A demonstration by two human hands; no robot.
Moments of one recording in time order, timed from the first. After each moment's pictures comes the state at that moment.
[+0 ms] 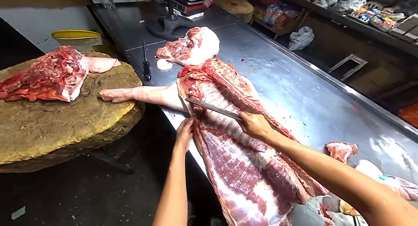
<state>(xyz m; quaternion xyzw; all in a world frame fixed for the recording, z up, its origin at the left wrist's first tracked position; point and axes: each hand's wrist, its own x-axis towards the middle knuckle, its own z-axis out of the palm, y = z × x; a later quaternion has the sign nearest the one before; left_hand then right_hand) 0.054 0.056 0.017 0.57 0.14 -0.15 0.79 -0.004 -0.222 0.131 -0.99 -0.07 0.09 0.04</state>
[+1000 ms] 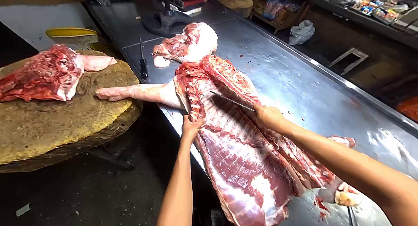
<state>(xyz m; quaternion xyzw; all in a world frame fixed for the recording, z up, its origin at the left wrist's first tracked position) 0.062 0.027 0.020 0.77 0.12 -0.15 0.61 0.001 -0.252 0.168 -0.96 0.12 0.25 -0.04</state>
